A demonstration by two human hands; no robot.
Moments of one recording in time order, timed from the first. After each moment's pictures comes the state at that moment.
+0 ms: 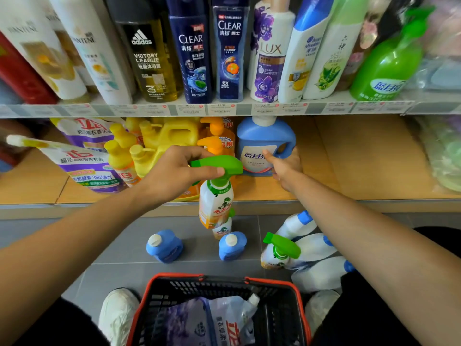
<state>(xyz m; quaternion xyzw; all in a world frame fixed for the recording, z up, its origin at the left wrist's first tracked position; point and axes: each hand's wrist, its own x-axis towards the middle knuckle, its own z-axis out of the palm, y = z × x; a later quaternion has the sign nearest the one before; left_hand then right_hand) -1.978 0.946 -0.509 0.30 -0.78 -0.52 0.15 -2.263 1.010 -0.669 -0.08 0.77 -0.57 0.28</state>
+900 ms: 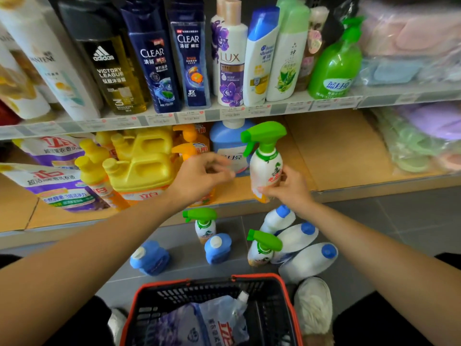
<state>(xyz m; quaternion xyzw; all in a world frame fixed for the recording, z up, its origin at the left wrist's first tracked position) -2.046 0.966 -0.555 0.26 -0.80 -0.53 0.15 -2.237 1.133 -0.631 -0.30 0.79 -0.49 0.22</state>
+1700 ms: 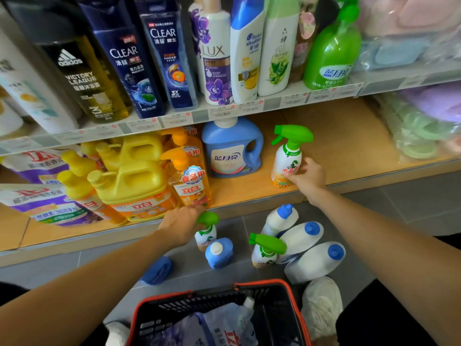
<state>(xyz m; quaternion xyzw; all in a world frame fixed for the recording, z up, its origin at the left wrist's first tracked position) -2.014 0.942 -0.668 0.22 -0.96 -0.09 -0.15 -2.318 1.131 -0.690 -0.13 0.87 -0.45 0.14</state>
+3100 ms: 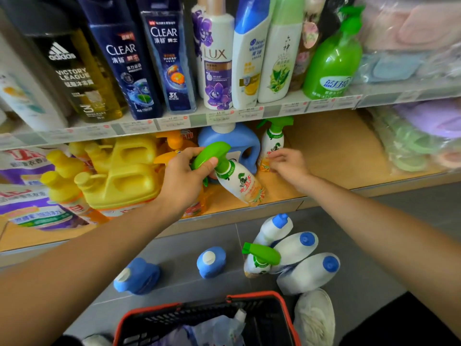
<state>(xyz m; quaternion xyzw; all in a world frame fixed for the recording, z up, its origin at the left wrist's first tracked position) -2.071 0.962 -0.556 0.33 -0.71 -0.57 0.25 -2.321 1.083 -0.640 -0.22 0.84 -0.45 0.21</state>
